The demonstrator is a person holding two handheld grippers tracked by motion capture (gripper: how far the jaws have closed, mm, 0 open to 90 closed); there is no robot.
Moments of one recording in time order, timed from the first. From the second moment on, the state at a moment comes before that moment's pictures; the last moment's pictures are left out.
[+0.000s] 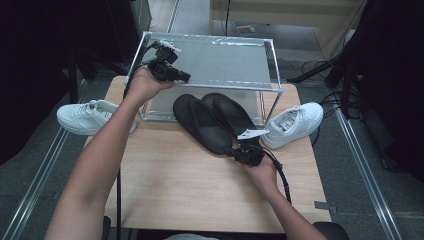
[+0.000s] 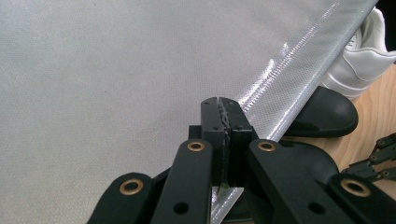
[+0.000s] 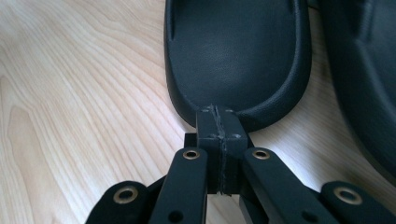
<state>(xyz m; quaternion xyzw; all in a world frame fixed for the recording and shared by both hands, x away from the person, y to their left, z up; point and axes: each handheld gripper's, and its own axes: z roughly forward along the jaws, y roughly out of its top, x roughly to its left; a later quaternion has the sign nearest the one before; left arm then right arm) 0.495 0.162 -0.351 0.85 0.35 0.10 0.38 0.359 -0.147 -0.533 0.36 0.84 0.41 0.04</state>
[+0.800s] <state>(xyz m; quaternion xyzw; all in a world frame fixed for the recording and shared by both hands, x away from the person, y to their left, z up) 0.495 0.163 -0.352 0.85 0.35 0.10 0.38 0.371 -0.101 -0.537 0.36 0.83 0.42 0.05</state>
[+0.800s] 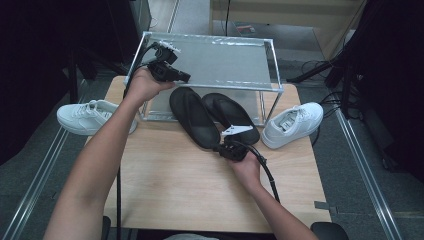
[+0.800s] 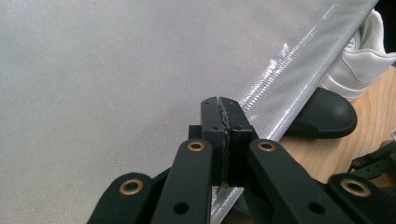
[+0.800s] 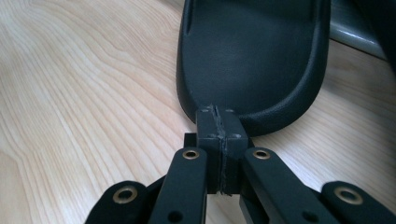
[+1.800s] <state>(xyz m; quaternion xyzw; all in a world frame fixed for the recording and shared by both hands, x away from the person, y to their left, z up) 0.495 0.162 -0.353 0.85 0.34 0.10 0.38 0.418 -0.023 -0.532 0.35 0.83 0.44 0.06</state>
